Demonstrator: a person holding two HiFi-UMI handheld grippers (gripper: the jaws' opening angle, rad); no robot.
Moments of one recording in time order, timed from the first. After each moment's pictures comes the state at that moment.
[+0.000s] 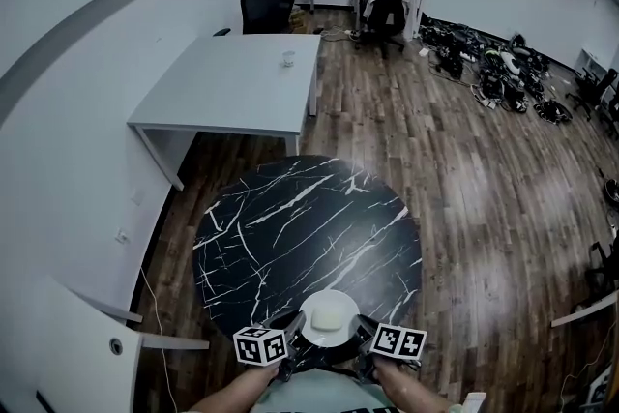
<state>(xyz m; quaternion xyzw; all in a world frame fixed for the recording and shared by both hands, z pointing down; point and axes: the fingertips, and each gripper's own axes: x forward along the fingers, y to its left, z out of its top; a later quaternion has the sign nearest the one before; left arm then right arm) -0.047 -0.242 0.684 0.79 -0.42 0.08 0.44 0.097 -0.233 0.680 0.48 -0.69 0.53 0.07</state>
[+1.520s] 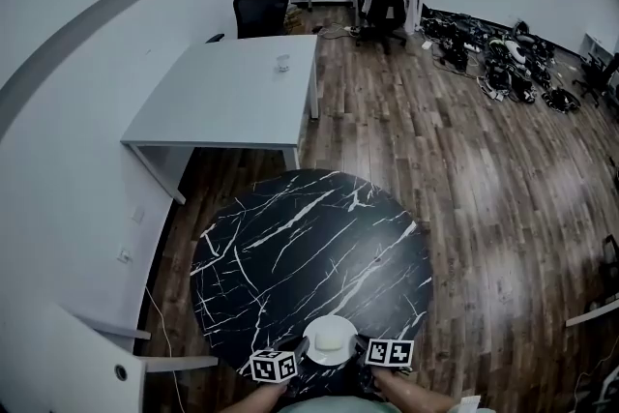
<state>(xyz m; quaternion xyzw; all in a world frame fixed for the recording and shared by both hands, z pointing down) -0.046 -0.266 0.799 0.76 -0.44 0.16 0.46 0.097 -0.270 0.797 0.44 -0.68 0.56 0.15</state>
